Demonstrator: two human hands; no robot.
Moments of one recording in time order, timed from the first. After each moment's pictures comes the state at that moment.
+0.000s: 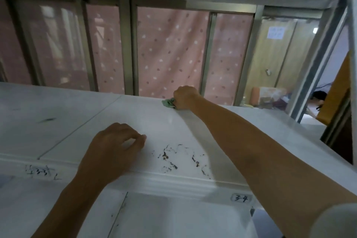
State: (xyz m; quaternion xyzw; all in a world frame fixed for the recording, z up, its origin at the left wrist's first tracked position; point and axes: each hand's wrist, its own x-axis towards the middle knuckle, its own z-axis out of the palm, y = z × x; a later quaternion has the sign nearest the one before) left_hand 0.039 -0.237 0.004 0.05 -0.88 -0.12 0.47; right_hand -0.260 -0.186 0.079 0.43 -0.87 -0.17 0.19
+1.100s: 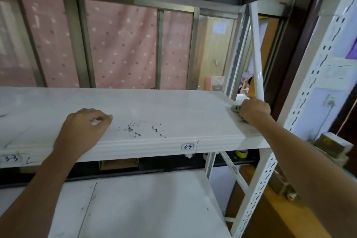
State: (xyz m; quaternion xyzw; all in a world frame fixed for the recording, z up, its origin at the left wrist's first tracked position) left_hand 0.054 -0.217 0.012 0.10 -0.87 -0.23 0.42; right_hand -0.189 0.188 0.060 0.00 -0.98 -0.13 0.15
